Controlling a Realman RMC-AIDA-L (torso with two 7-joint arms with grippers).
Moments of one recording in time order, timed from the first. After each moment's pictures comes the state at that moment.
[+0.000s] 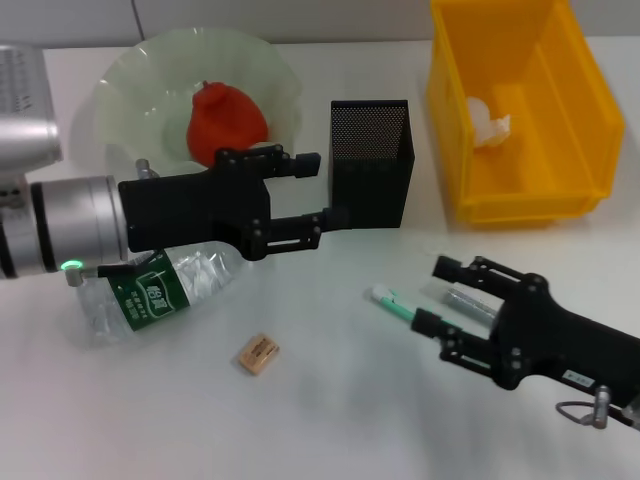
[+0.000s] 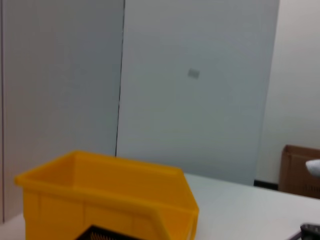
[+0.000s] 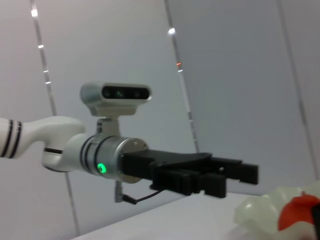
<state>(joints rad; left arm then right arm) -0.41 -2.06 1.27 0.79 1.51 1.38 -1.31 0.34 2.08 -0.74 -0.16 -1.69 -1.68 0.73</state>
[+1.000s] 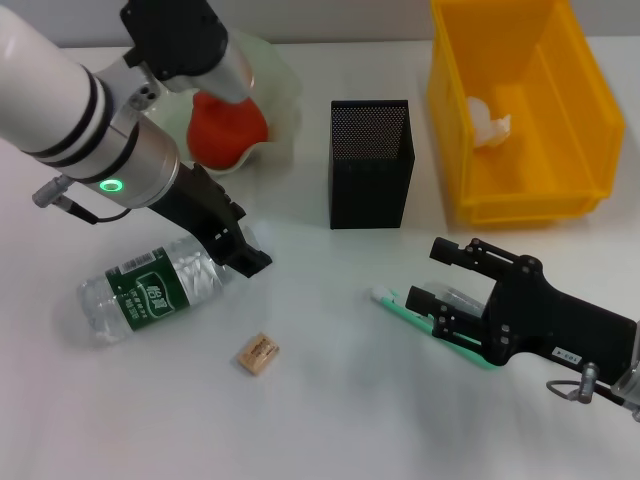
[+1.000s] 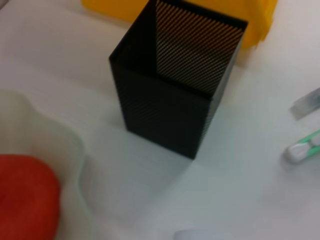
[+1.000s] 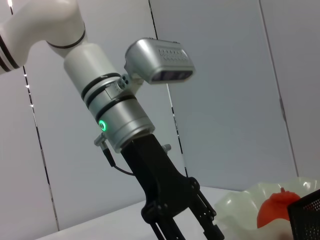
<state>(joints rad) -0.64 -2.07 1.48 1.31 2.53 1.47 -2.35 0.38 2.09 -0.72 -0.15 -1.68 -1.62 0.73</state>
